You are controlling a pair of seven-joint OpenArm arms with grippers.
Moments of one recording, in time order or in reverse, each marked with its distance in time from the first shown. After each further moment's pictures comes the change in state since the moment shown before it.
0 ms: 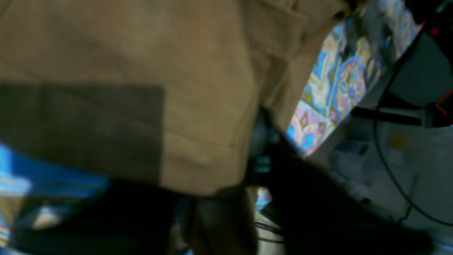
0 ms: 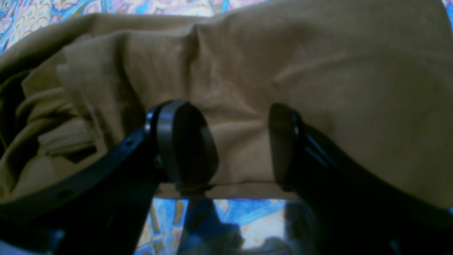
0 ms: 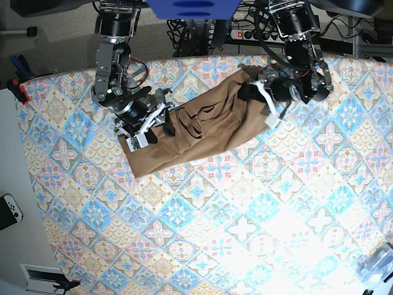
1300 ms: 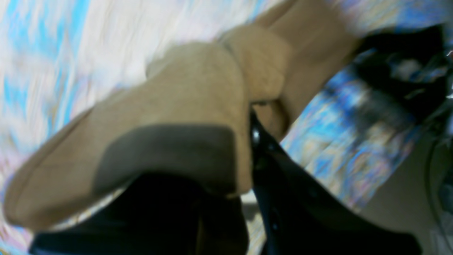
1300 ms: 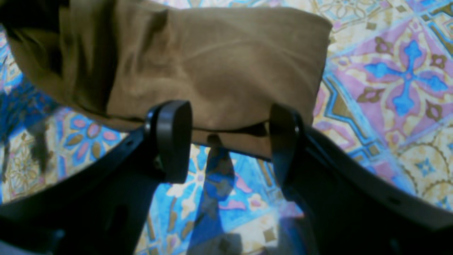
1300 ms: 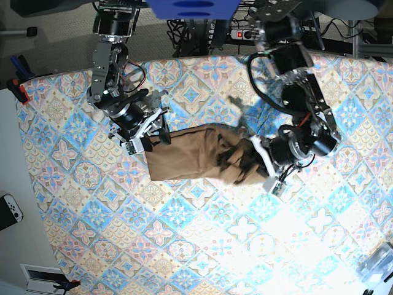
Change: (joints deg) left arm -18.2 2.9 3.0 16.0 9.8 3.0 0.6; right arm -0.1 0.0 0.2 4.7 -0.4 -0.4 -0.2
